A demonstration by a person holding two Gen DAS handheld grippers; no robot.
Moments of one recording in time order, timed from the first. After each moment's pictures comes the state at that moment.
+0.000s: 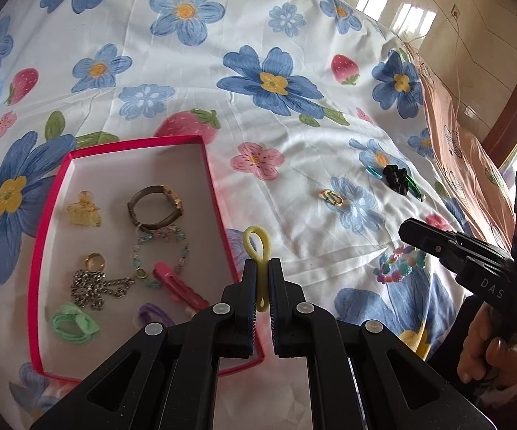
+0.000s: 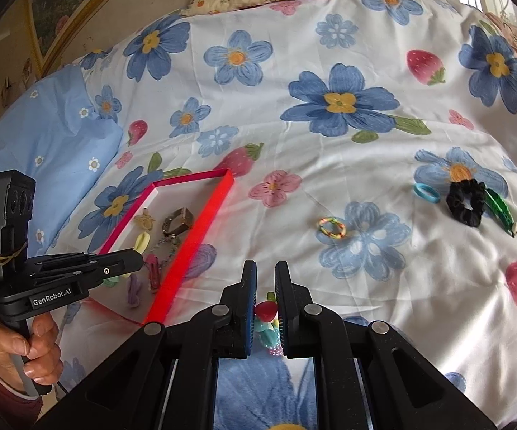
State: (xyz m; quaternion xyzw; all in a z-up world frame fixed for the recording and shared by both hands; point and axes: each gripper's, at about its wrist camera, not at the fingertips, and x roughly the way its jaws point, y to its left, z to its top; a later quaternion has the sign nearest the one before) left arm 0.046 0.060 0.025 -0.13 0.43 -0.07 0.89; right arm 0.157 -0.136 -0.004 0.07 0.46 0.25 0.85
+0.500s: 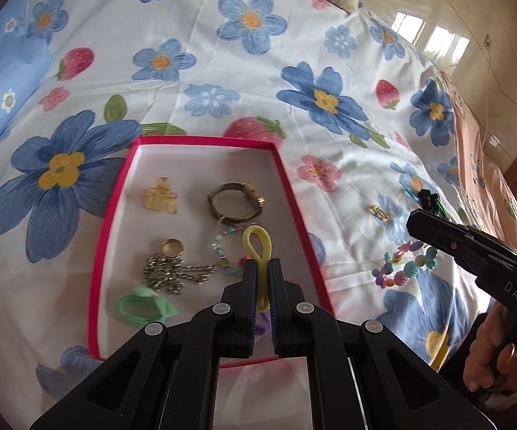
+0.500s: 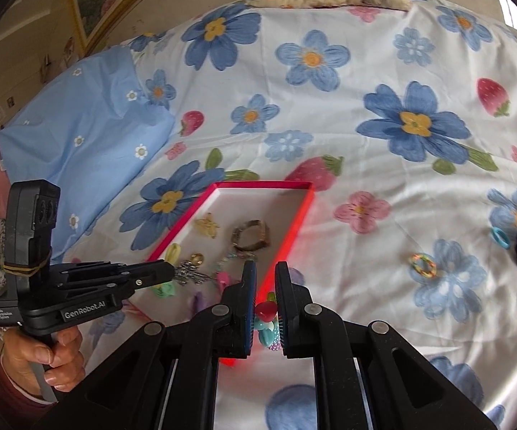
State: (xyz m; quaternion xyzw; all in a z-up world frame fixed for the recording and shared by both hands) left arm 0.014 0.120 0.029 -0.16 0.42 -0.01 0.89; right arm 0.159 -0.048 0.019 0.05 0.44 0.34 0.83
